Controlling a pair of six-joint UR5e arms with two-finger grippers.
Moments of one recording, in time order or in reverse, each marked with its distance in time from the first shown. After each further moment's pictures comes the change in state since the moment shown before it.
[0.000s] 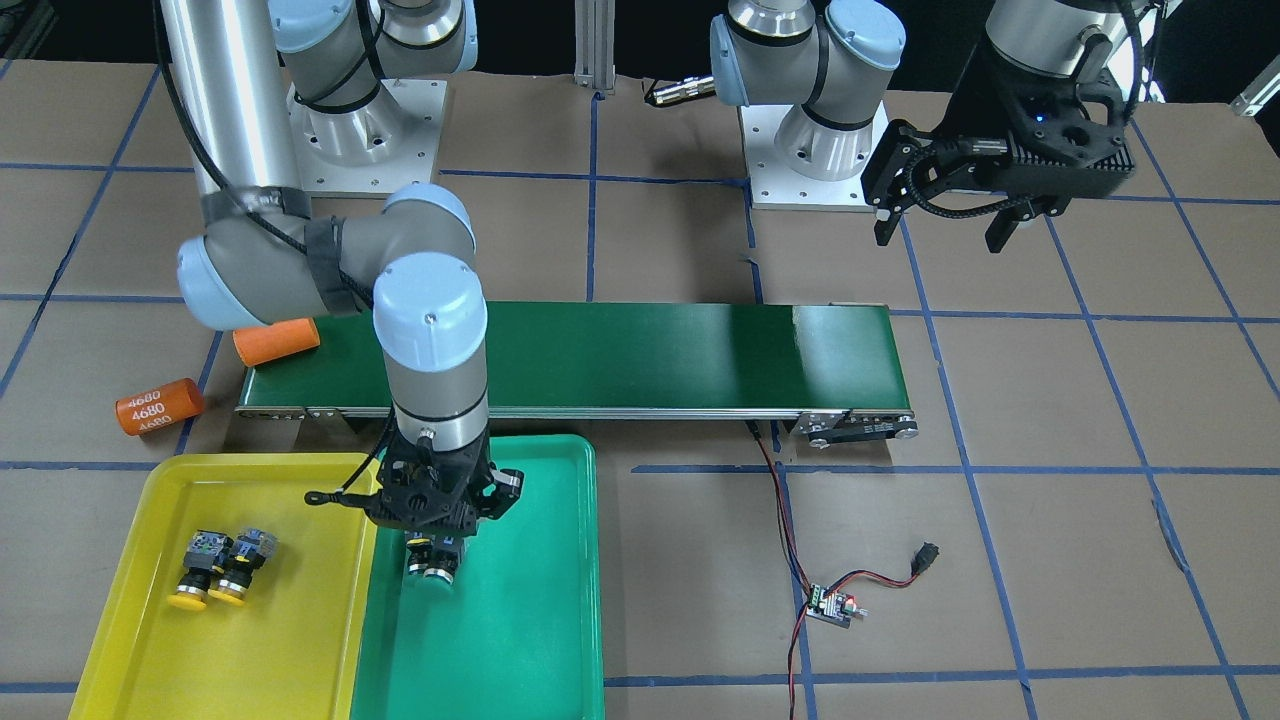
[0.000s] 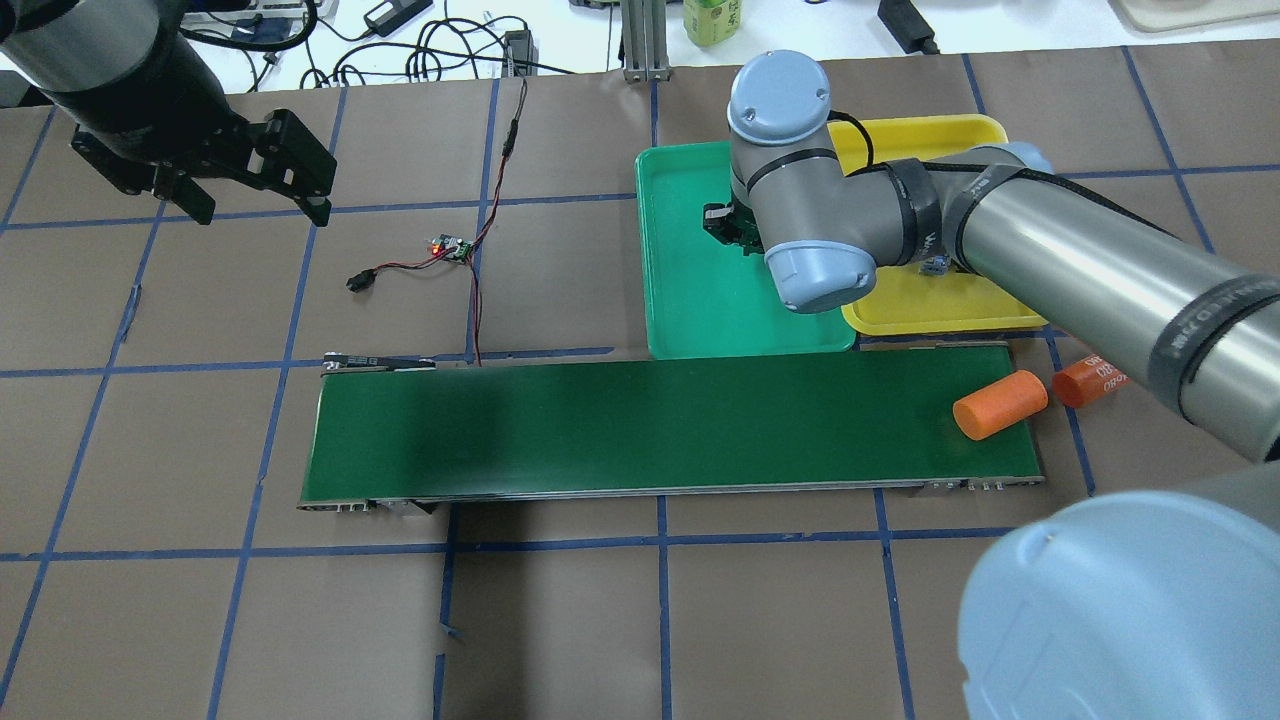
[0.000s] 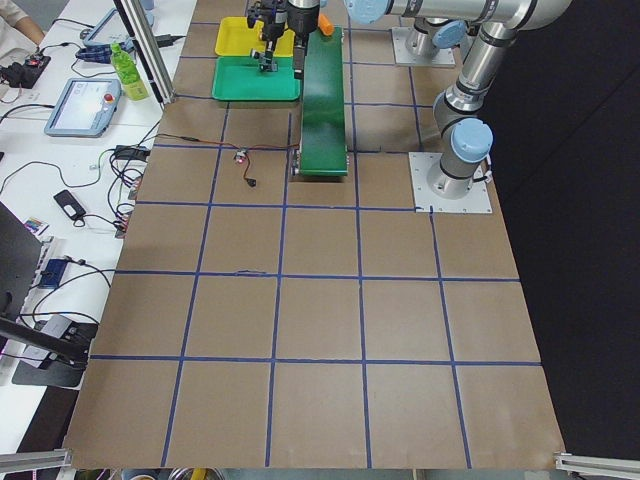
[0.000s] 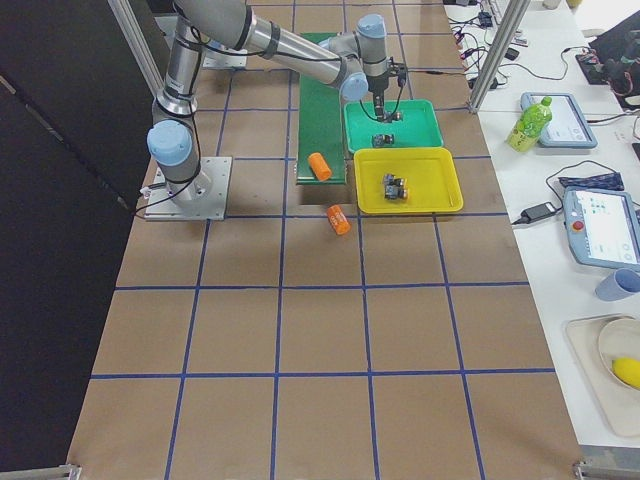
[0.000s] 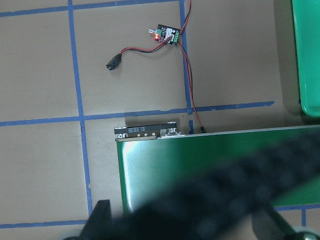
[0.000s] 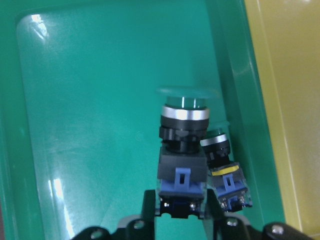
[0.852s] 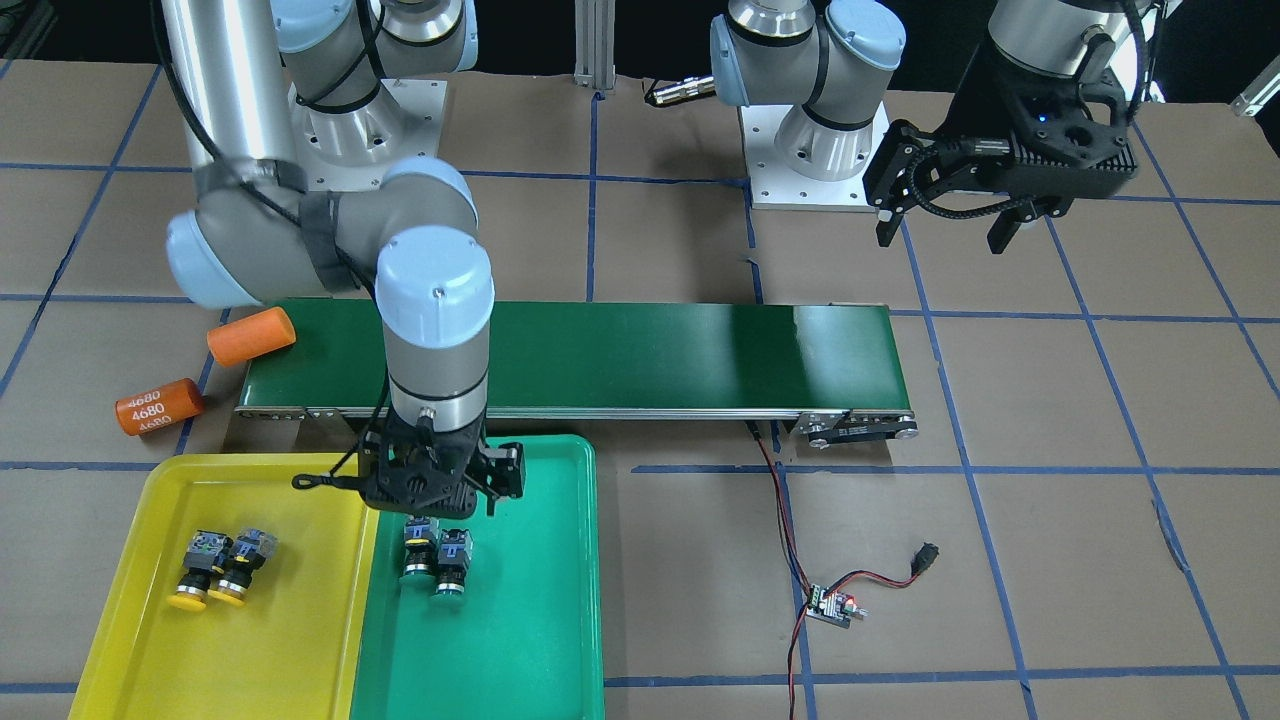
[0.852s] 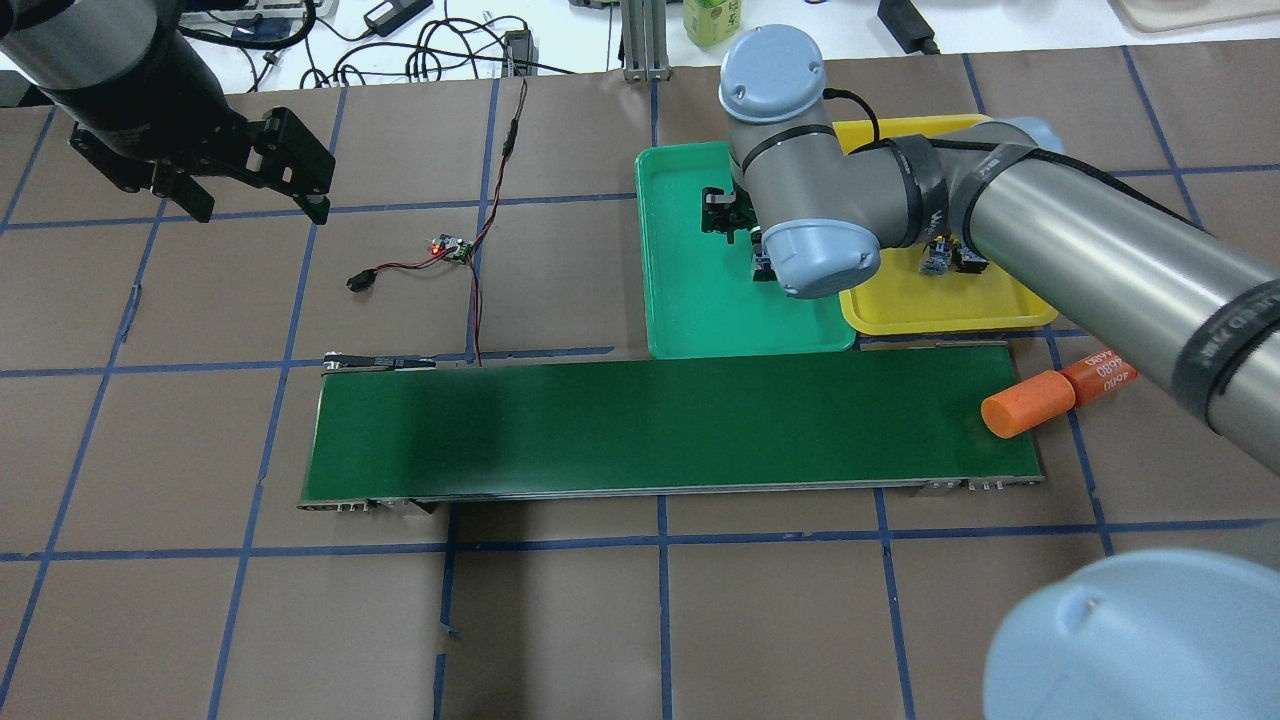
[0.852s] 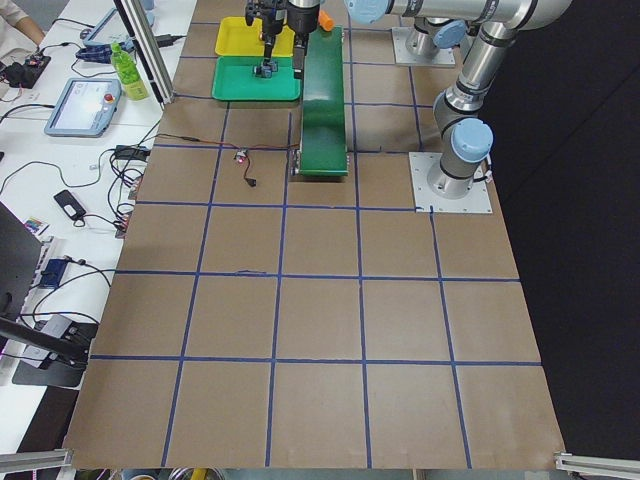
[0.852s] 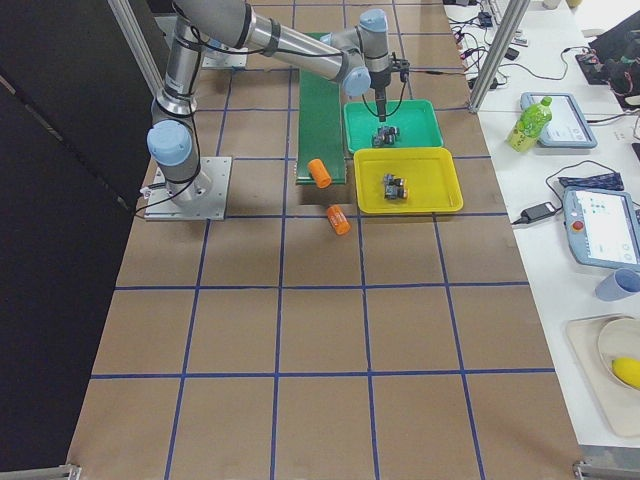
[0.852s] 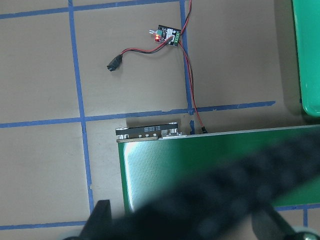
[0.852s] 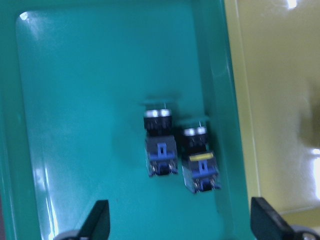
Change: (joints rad) left arm 0.002 0.000 0.002 0.001 0.000 0.003; right arm 0.009 -0.116 -0.023 0.197 -0.052 -0.033
